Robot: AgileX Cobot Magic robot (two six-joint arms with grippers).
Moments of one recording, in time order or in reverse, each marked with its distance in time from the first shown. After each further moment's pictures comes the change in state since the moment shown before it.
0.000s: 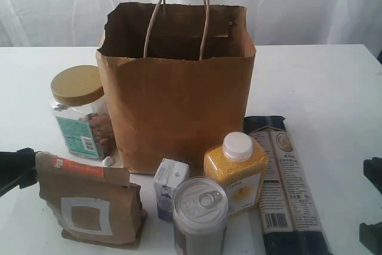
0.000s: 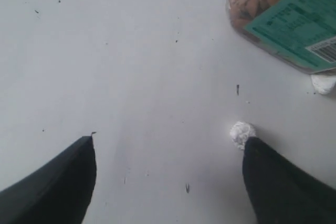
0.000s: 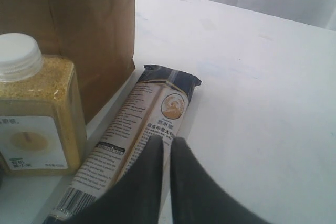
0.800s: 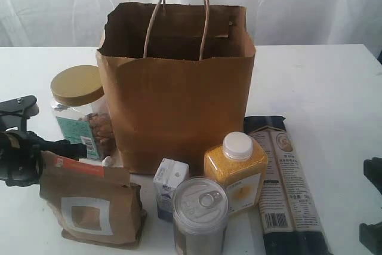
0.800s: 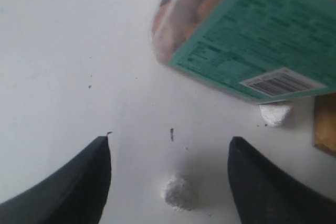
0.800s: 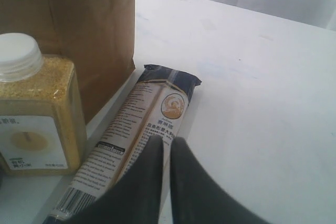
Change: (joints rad) left arm -0.124 0.221 -0.112 0.016 -0.139 -0.019; right arm 0.000 0.000 0.000 0.000 0.000 0.000
